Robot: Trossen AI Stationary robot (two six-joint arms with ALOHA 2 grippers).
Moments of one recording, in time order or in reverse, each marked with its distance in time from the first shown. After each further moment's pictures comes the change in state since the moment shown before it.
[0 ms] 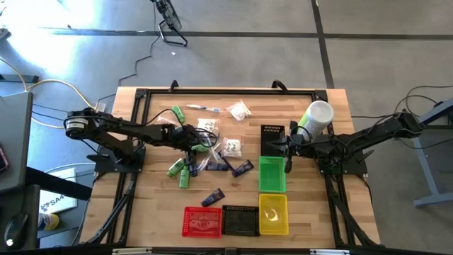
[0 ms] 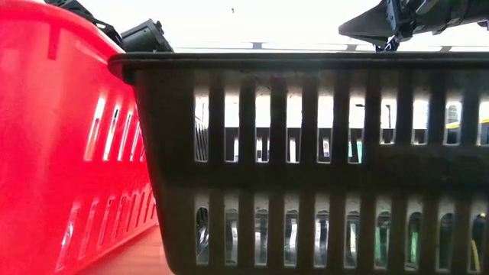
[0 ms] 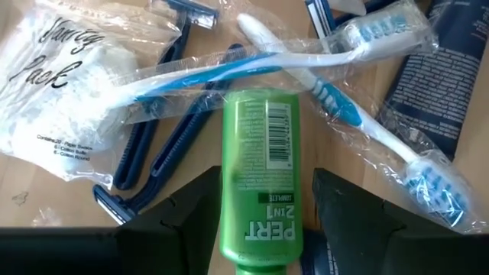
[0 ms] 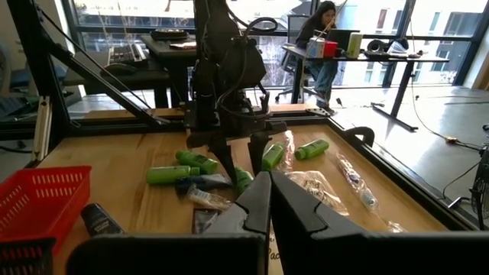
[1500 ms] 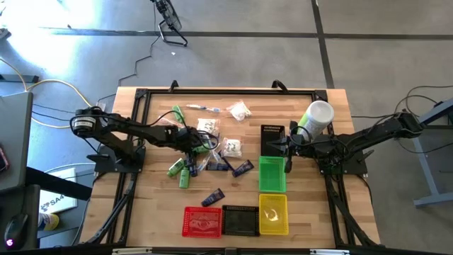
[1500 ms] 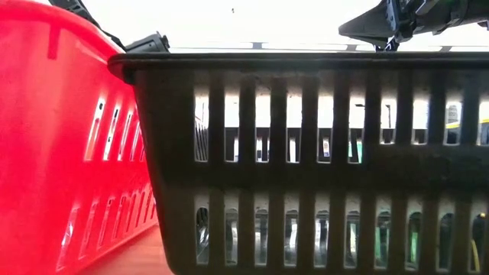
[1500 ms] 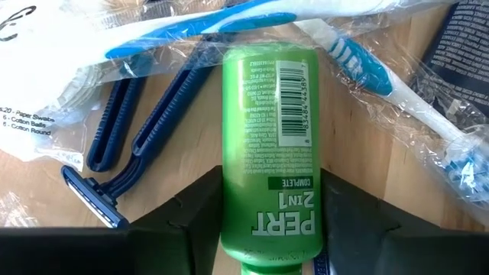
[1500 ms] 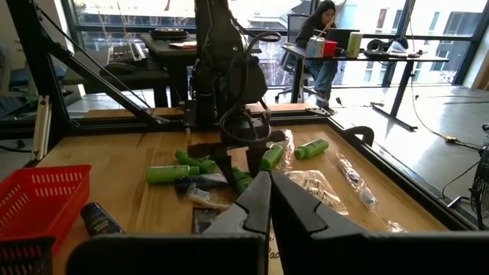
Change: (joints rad) left arm 0.000 0.115 0.001 0.003 0.003 -0.011; right arm 0.000 0.000 0.000 -0.003 0.001 0.000
